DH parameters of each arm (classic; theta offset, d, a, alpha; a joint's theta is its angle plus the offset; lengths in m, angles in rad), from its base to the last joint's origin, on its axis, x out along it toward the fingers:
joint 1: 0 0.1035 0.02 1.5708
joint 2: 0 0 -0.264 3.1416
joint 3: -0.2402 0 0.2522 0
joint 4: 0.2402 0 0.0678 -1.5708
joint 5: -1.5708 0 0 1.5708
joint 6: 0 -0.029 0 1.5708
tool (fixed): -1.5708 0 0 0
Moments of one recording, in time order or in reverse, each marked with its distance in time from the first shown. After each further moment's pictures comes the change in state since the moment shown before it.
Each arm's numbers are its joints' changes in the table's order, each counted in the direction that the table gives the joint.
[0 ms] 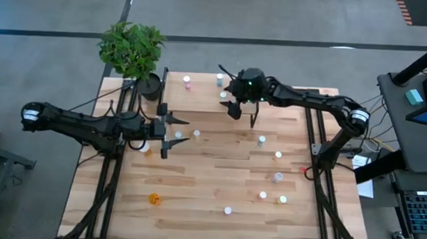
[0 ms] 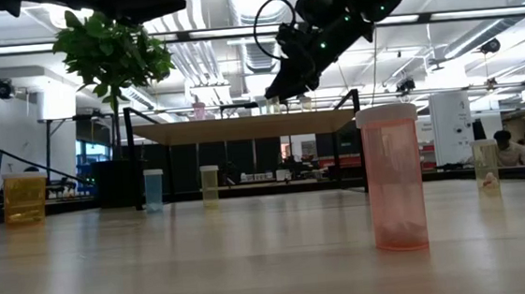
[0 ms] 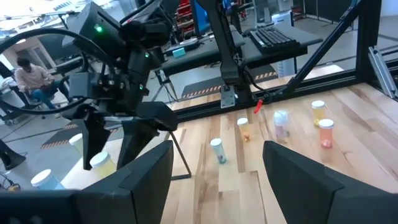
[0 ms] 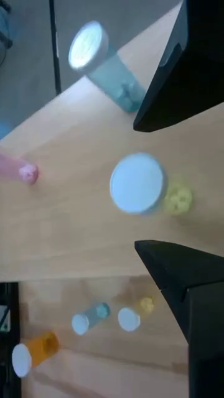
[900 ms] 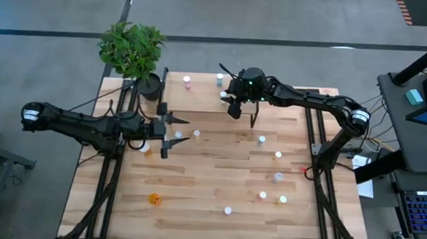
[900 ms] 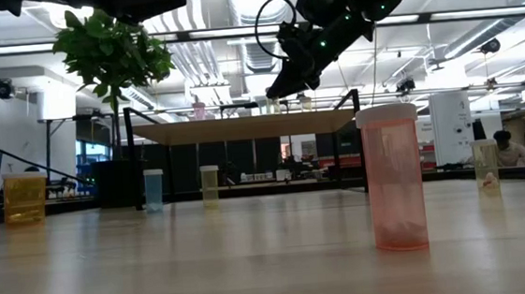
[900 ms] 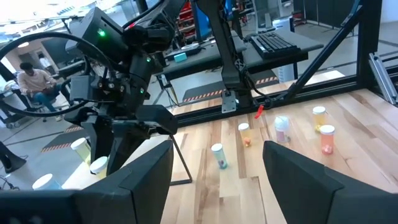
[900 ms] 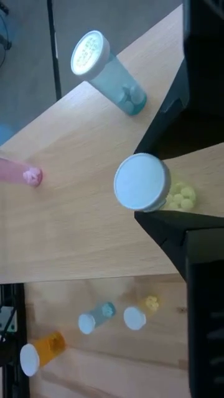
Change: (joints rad) left arm 0.000 -0.002 0.000 -0.023 0.000 0.000; right arm 0.000 0.005 0.000 -0.005 0.000 -0.022
